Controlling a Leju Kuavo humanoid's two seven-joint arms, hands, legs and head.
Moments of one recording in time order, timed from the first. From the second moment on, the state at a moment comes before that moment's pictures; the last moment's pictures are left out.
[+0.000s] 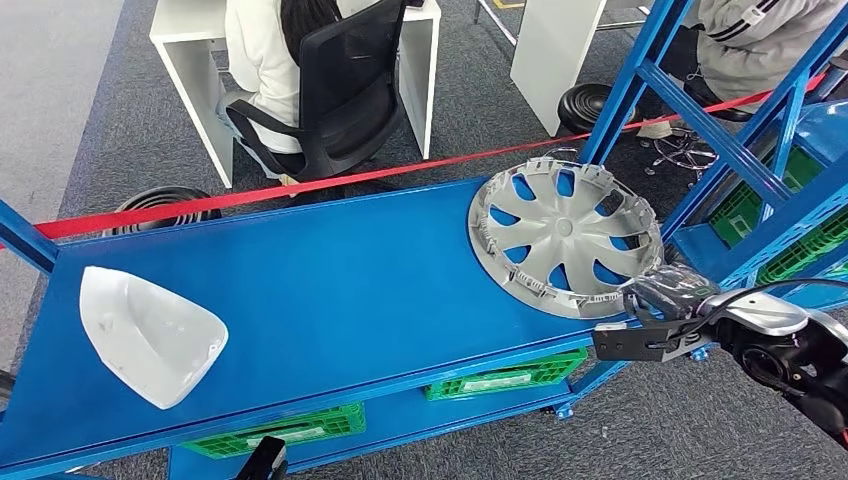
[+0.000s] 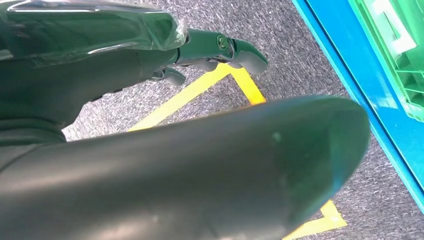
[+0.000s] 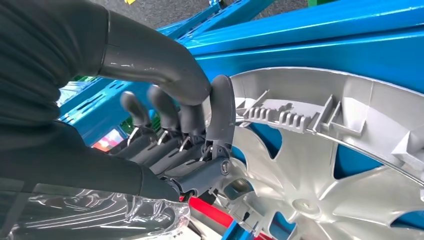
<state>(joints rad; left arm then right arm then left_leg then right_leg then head) -0.19 -0.21 0.68 -0.19 -0.90 -0.12 -0.23 -0.56 -1.01 0.88 -1.19 0.51 0.40 -0.15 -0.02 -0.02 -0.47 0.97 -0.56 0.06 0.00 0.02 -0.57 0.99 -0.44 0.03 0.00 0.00</state>
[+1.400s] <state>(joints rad) -0.18 -0.23 0.70 -0.19 -0.90 -0.13 -0.24 -0.65 -0.87 1.12 -1.03 0.51 0.22 -0.16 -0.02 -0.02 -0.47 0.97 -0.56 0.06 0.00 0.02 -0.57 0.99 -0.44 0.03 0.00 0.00</state>
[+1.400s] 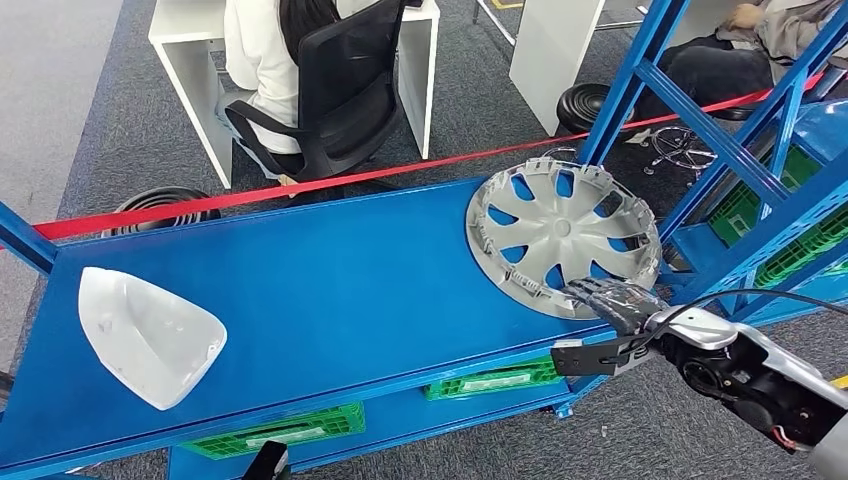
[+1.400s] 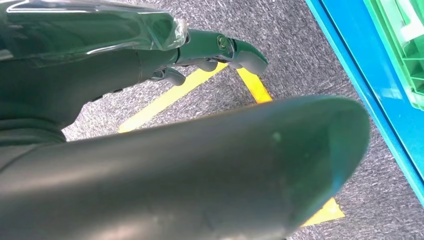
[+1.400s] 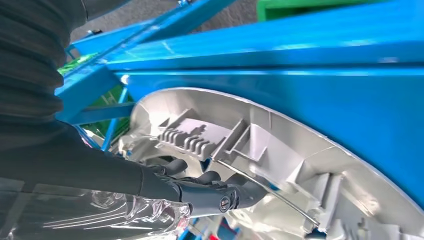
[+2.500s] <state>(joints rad) -0.17 -0.23 0.70 -0.19 -0.91 -0.14 -0.23 -0.36 -0.76 0.85 -1.04 0.70 0.13 -0.10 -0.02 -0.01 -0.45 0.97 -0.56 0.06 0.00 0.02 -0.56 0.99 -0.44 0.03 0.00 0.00</state>
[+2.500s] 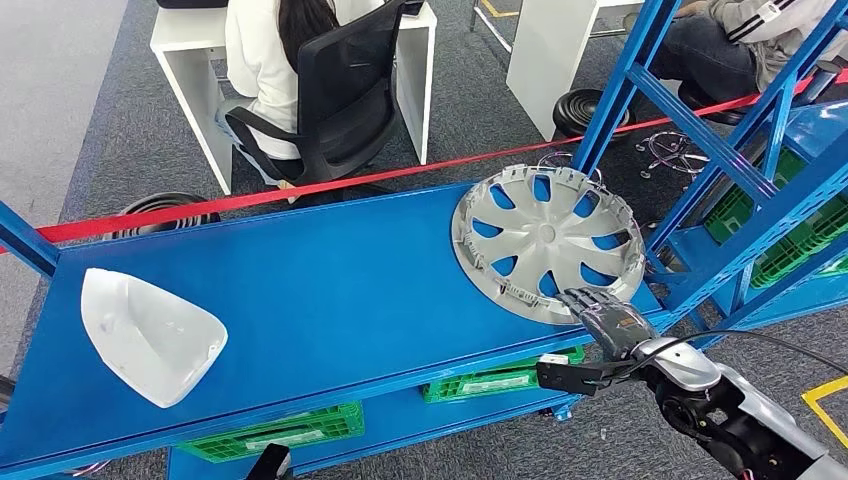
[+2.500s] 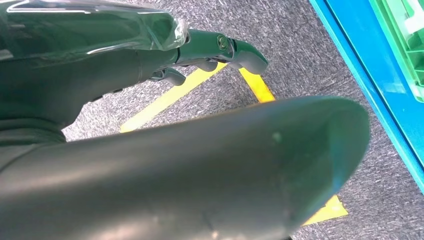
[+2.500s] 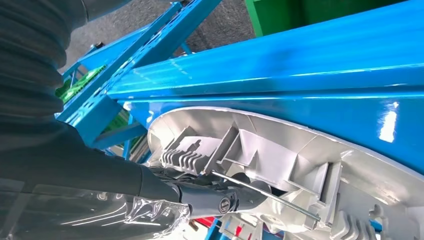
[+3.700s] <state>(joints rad) -0.21 -0.25 0.71 -0.19 -0.92 -0.14 -0.20 -0.21 -0.33 0.53 -0.82 0.95 -0.14 -0.05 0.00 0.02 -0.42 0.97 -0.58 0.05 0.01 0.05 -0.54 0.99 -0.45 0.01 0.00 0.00</state>
